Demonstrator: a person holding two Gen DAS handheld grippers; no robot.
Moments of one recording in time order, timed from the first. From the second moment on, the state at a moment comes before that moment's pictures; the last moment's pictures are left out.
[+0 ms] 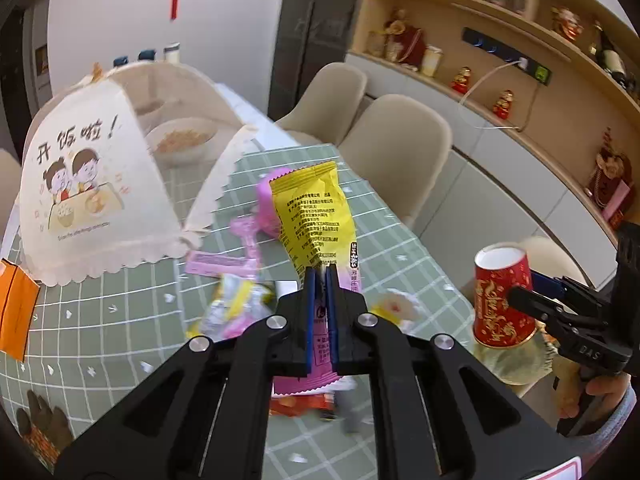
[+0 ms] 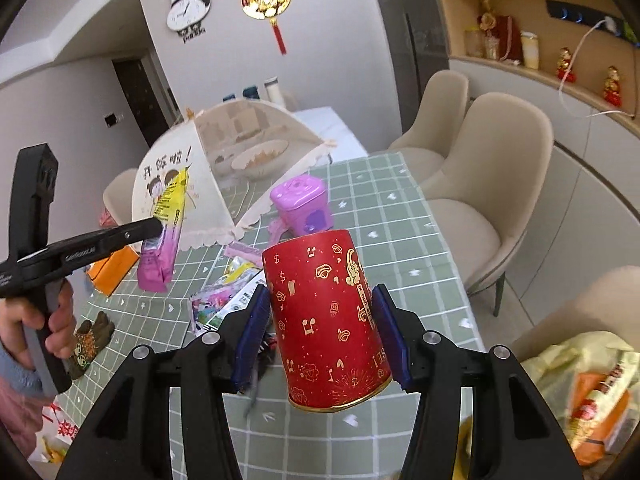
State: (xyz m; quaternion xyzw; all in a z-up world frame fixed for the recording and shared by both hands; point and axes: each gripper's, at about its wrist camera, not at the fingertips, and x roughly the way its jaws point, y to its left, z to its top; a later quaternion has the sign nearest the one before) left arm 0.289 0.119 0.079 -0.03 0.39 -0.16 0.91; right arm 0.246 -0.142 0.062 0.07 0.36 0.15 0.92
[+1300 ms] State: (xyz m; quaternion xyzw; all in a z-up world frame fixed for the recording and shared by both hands) left arm 0.218 -0.295 -0.001 -0.01 0.48 -0.41 0.77; right arm 0.110 -0.454 0.043 0.10 0.33 -0.06 0.94
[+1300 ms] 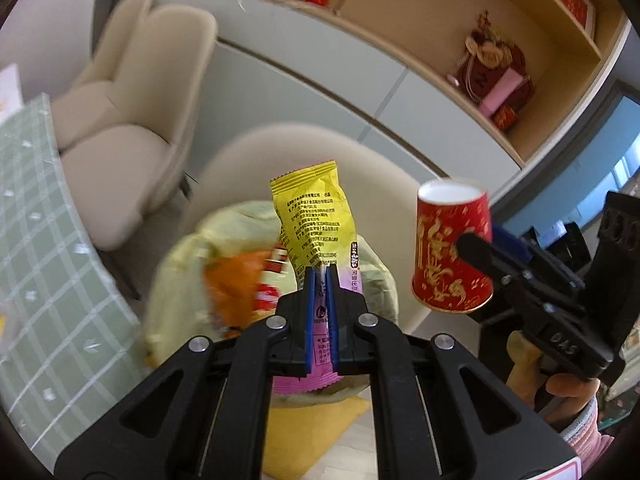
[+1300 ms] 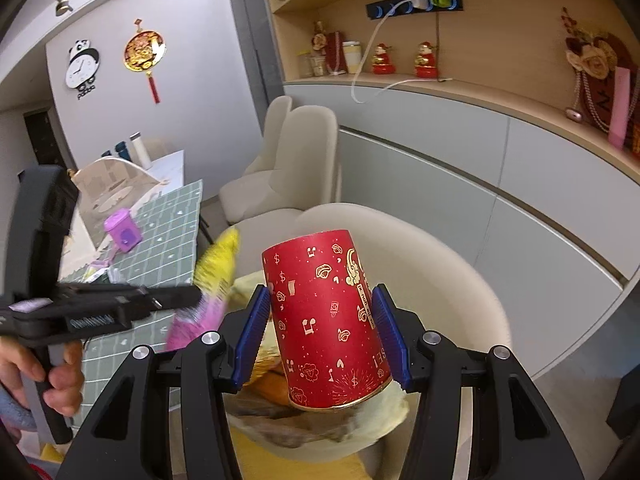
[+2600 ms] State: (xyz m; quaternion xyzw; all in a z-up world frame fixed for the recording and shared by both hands) left arm 0.209 -0.131 -0.024 -0.05 0.51 -0.20 0.83; right arm 0.184 -0.406 -0.071 0.15 0.46 0.03 0.87
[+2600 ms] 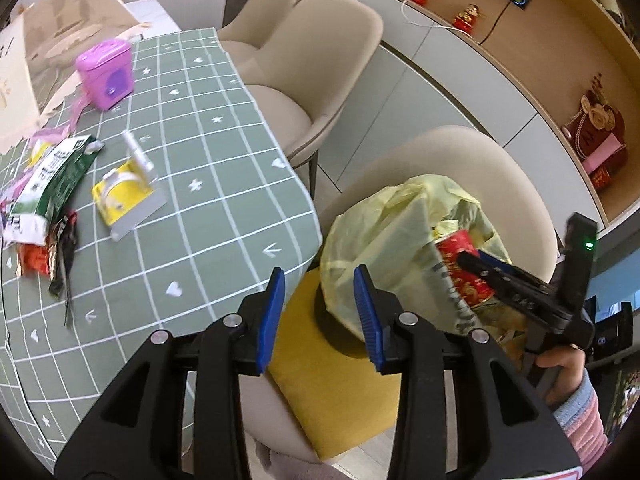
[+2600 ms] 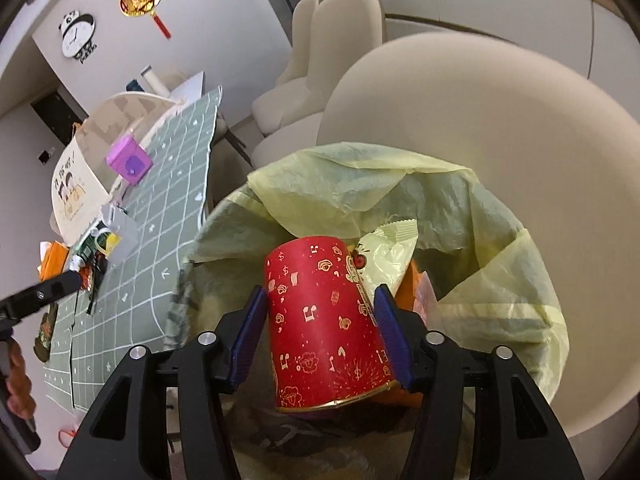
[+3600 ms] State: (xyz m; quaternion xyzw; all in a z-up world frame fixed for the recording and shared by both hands) left arm 0.335 0.198 -0.035 -0.03 0.45 -0.17 0.88; right arm 0.217 -0.134 -0.008 0.11 0.41 0.06 0.90
